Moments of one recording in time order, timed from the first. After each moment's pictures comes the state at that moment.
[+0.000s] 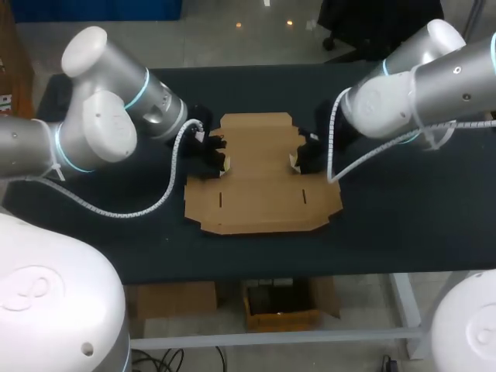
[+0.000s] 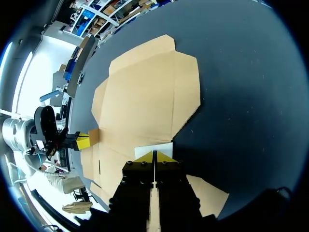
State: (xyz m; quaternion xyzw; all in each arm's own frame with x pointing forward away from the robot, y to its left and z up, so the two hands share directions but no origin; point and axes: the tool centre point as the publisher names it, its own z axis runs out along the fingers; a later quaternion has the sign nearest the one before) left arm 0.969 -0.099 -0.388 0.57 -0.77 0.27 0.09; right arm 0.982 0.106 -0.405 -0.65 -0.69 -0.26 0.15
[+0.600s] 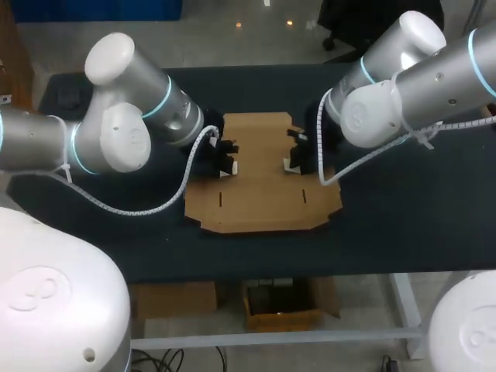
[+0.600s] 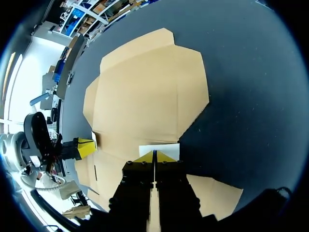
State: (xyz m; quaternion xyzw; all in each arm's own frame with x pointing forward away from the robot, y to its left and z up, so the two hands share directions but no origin) left arm 0.973 -0.115 -0.402 0.59 -0.76 0.25 0.05; right arm 0.983 0.118 -0.412 -0.68 -0.69 -0.22 0.13
